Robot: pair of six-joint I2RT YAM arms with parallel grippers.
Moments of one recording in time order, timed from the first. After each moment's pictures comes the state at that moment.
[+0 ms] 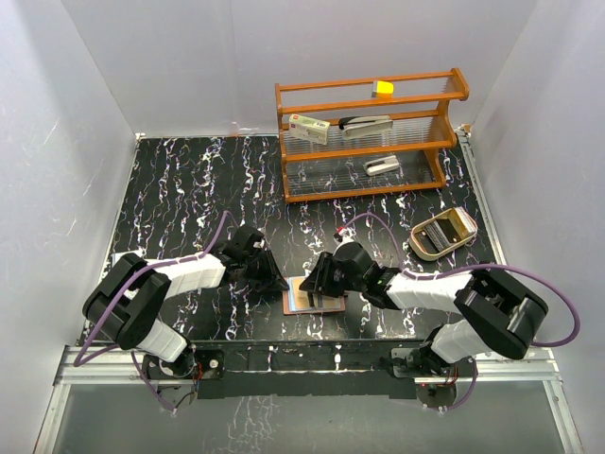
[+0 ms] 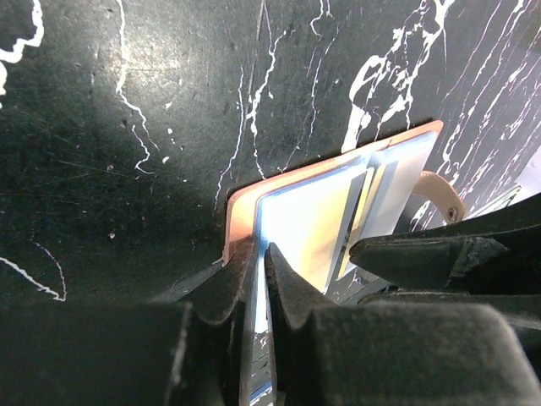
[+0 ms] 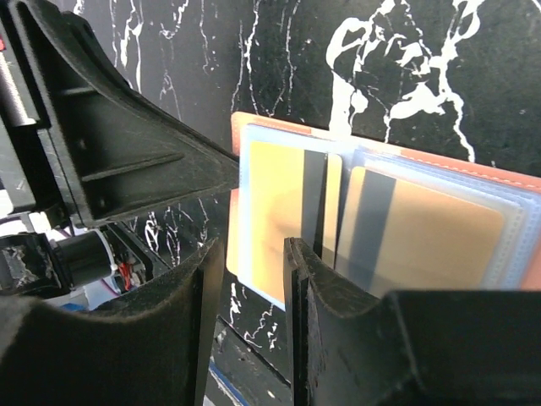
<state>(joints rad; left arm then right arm) -0.63 1.49 0.59 -0.08 0.34 -0.95 0.84 1.40 0.48 0.27 -0.15 1.01</state>
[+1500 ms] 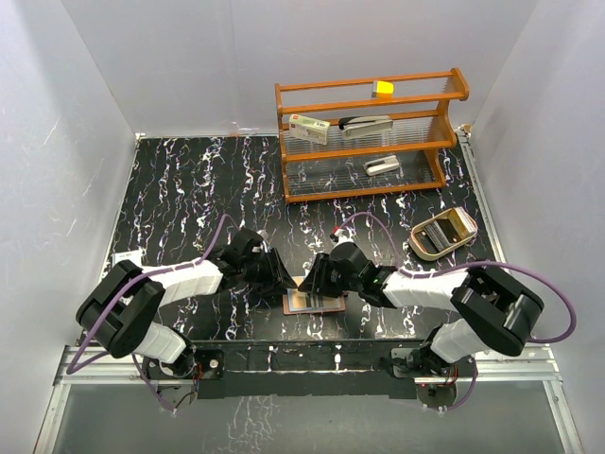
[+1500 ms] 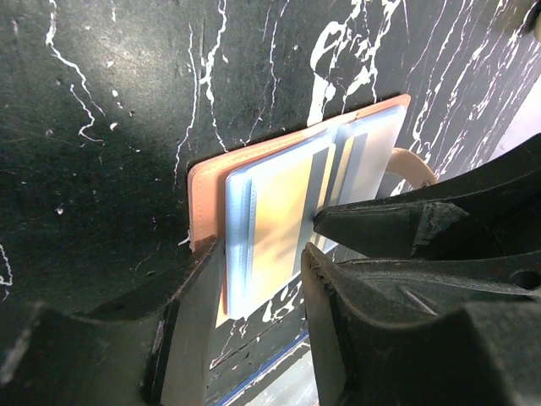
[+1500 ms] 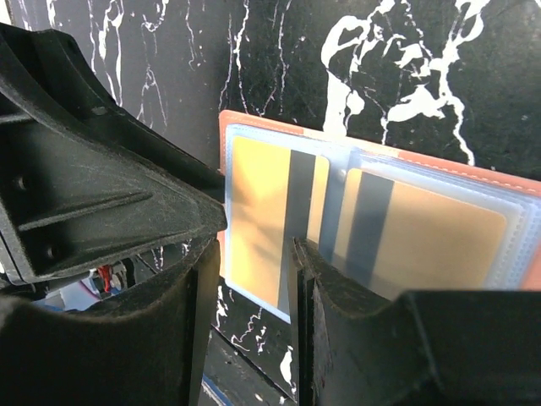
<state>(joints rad) -0.66 1.44 0.54 -0.01 0.37 -1.01 0.86 1.43 0.51 0.24 -0.13 0.99</state>
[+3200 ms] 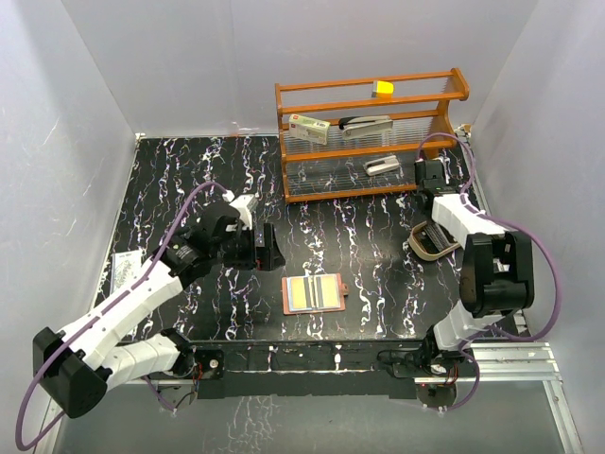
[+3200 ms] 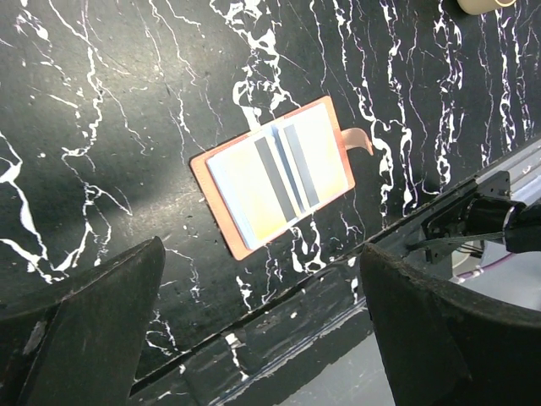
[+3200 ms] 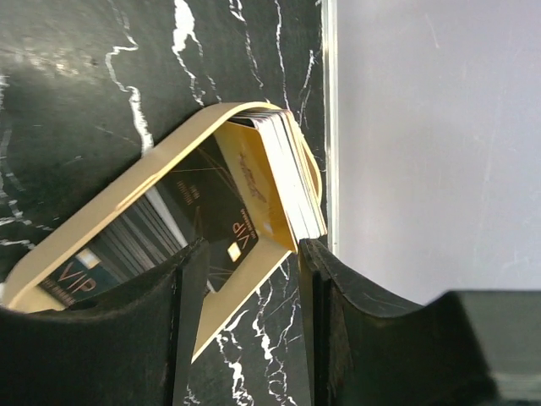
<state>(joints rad) -0.66 1.05 0.89 -0.61 0.16 -0.56 0.05 1.61 1.07 -0.42 0.62 -0.22</state>
